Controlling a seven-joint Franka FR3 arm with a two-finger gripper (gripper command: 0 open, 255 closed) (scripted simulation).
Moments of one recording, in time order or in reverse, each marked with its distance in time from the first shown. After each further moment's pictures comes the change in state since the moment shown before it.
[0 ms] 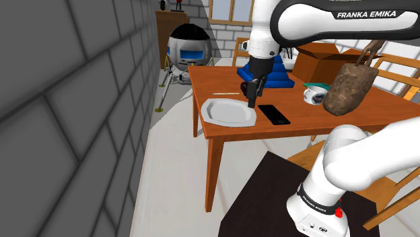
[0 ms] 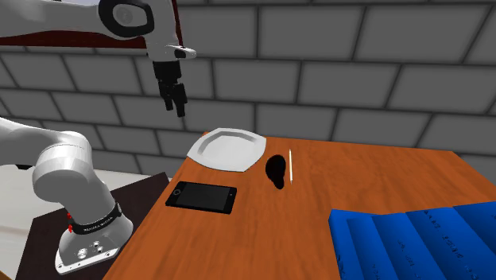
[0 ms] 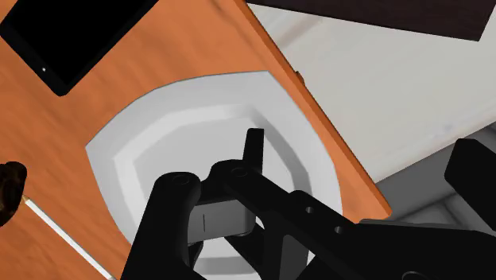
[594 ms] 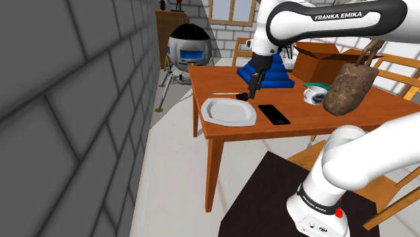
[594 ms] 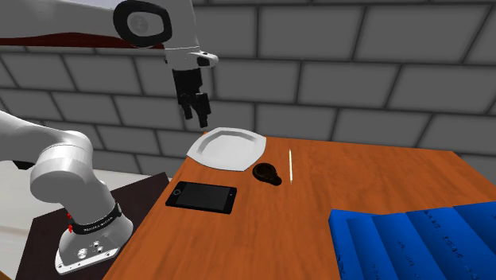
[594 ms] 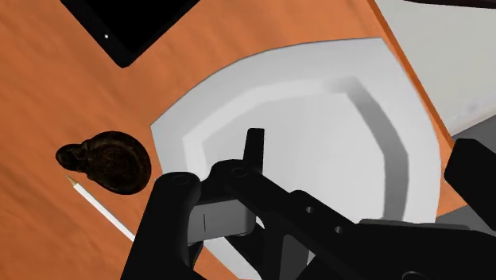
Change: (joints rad) arm -0.055 0.083 -0.161 0.017 -0.076 0.132 -0.177
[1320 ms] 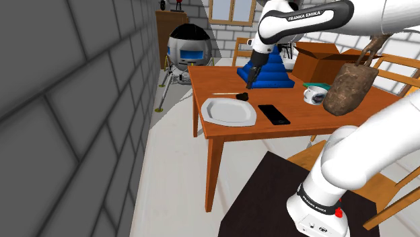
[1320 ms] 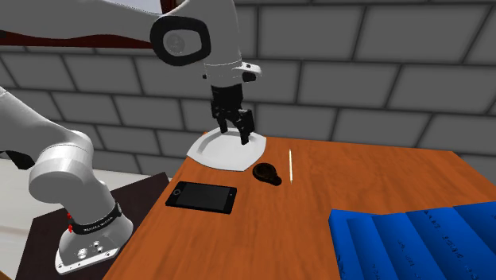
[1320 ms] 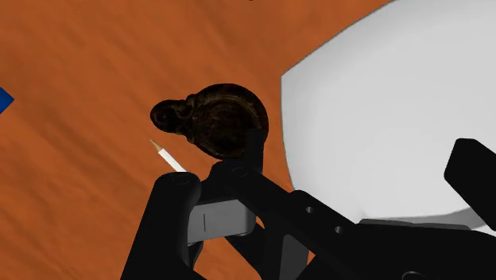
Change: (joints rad) arm -0.026 0.252 -0.229 0.151 0.010 0.193 -0.267
